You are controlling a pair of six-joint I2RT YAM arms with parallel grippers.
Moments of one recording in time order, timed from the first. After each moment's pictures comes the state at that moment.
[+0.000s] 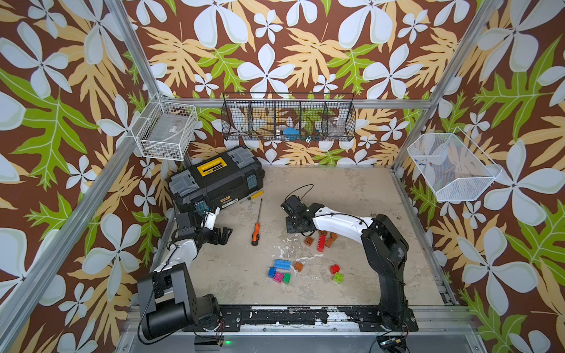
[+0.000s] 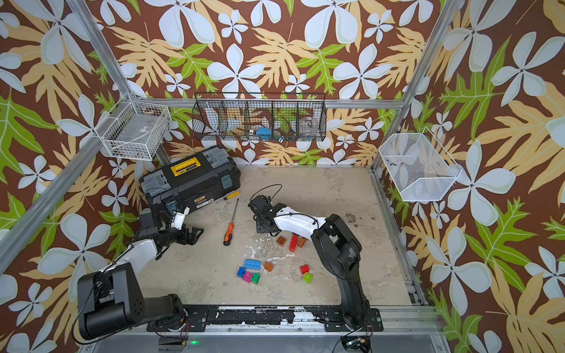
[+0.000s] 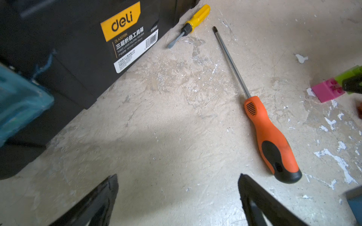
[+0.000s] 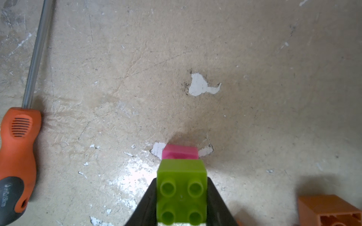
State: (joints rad) left arm 0.33 1.32 0.60 -0.18 0.53 0.39; right arm 0.79 2.02 1.47 -0.61 0.19 0.61
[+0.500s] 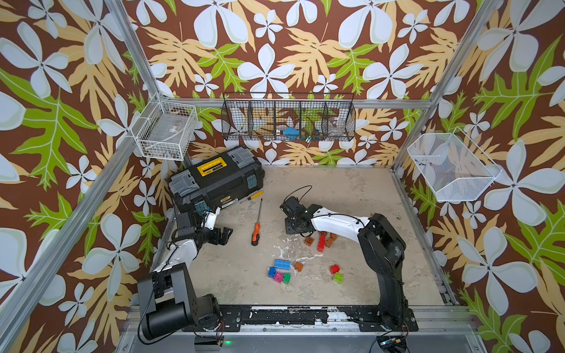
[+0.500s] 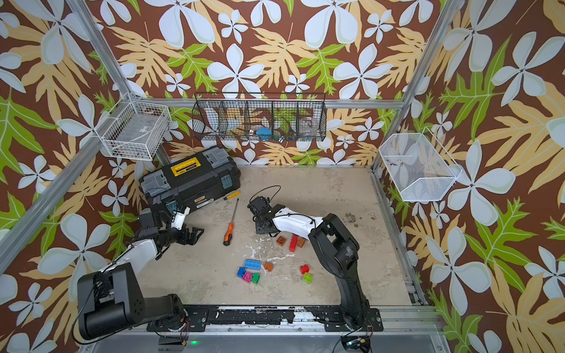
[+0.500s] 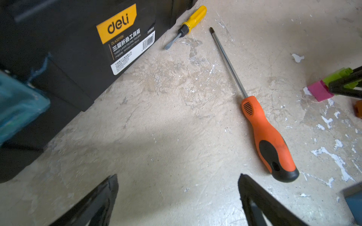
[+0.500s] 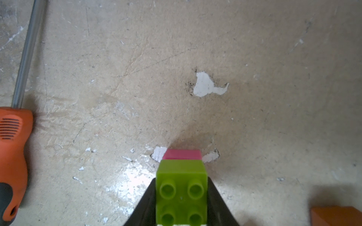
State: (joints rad) left arm 0.33 1.32 0.60 -0.18 0.55 0.40; right arm 0.79 2.04 1.46 -0.59 0.17 0.61
